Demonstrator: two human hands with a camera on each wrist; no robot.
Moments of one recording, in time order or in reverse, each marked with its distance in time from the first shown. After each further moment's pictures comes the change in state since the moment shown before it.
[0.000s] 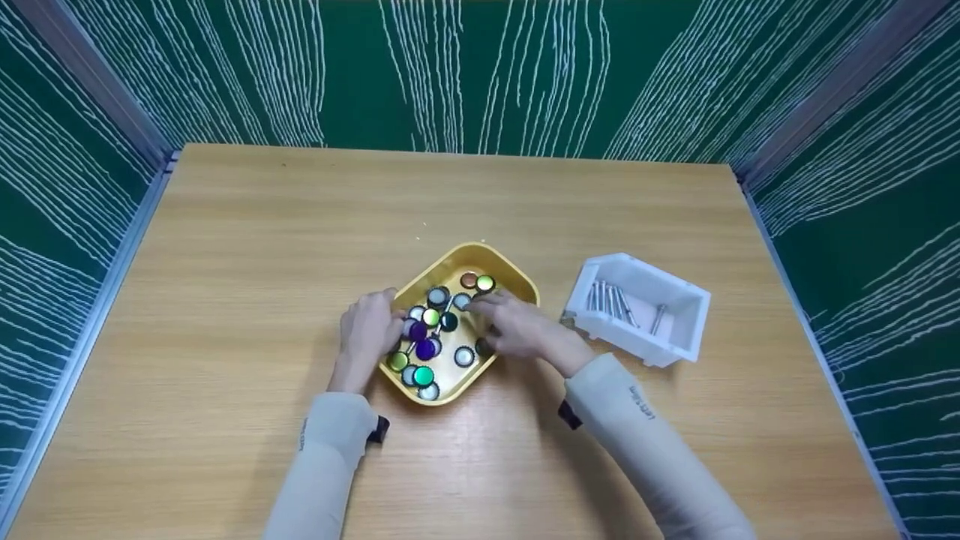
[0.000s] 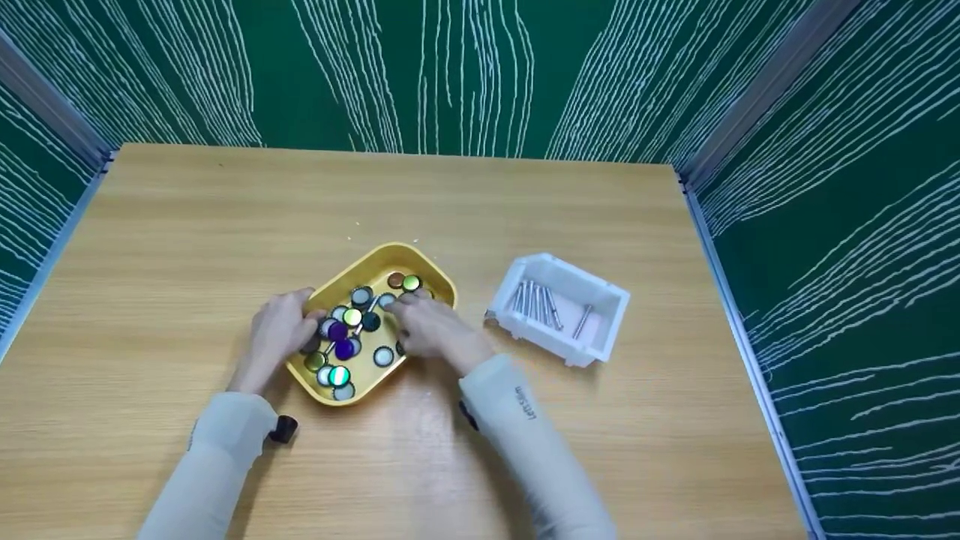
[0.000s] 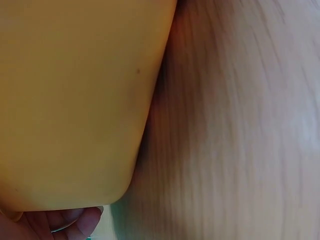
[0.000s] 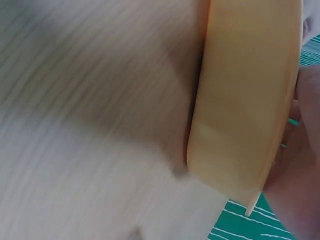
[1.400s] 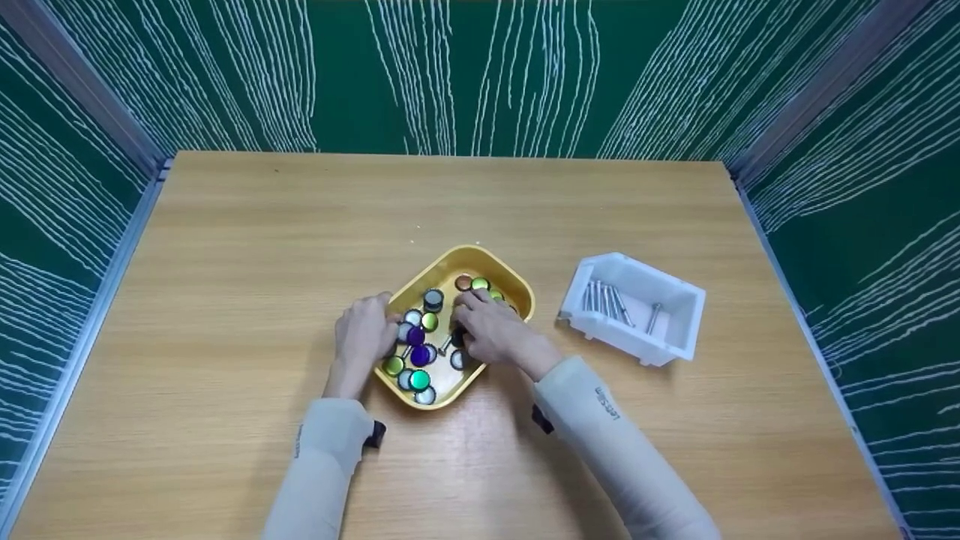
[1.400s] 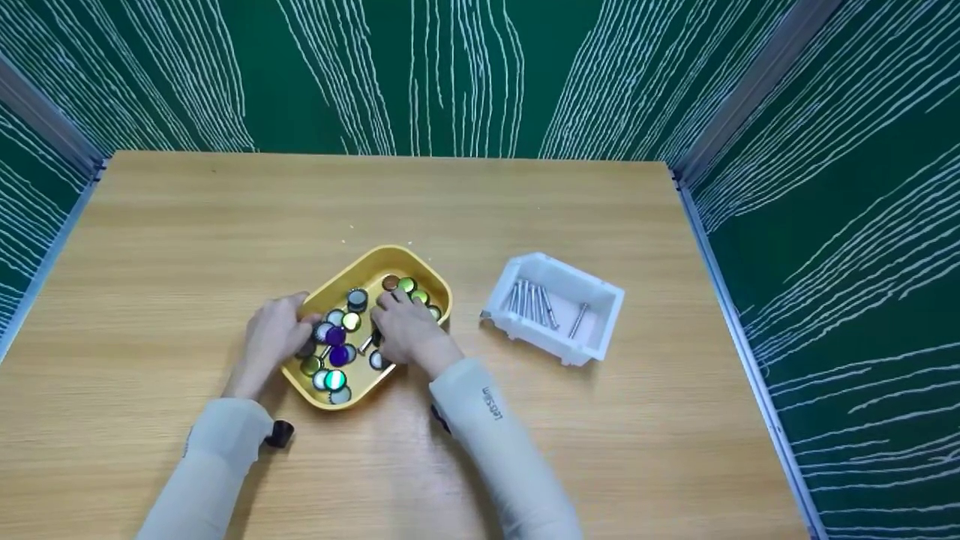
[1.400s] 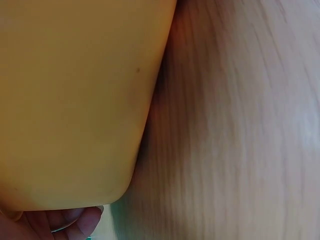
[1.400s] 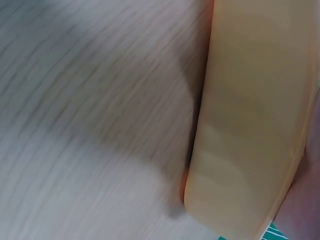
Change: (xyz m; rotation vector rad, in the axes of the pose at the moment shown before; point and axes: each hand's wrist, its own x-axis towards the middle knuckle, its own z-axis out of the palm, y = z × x) left_hand -0.001 0.000 0.002 0.013 0.034 0.027; right_hand 0.021 -0.013 0.020 -0.147 0.035 0.031
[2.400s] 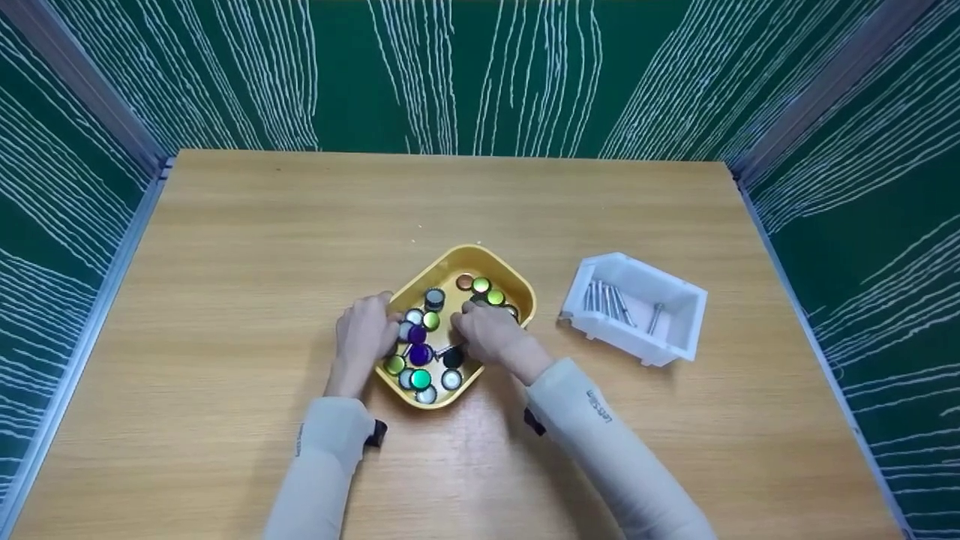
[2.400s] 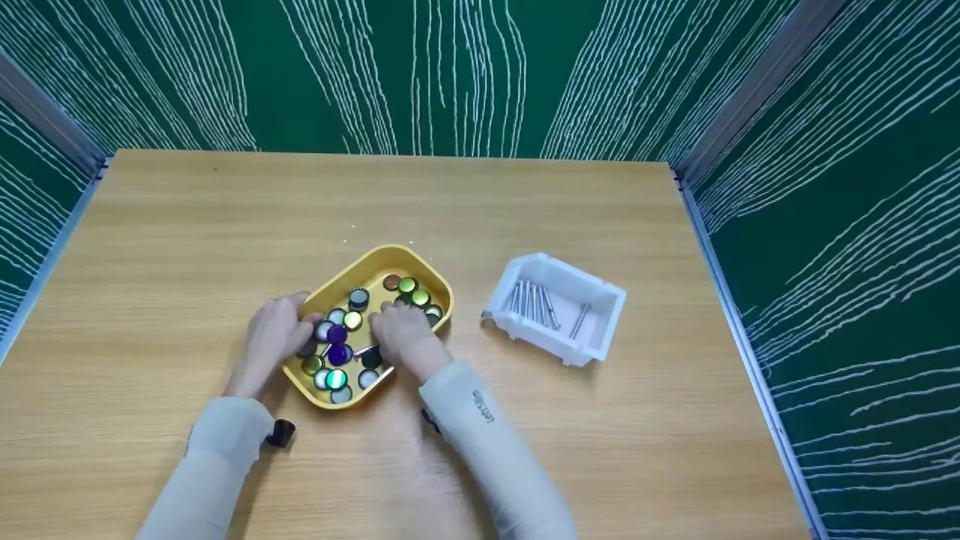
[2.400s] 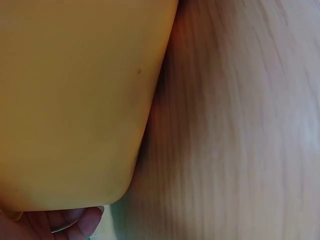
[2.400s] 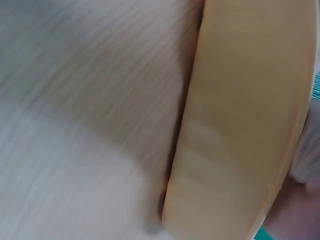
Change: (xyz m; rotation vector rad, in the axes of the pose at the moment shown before) left_hand 0.000 0.000 0.000 -0.014 -0.027 -0.023; right_hand 0.002 -0.015 -0.002 -0.073 -0.087 0.093
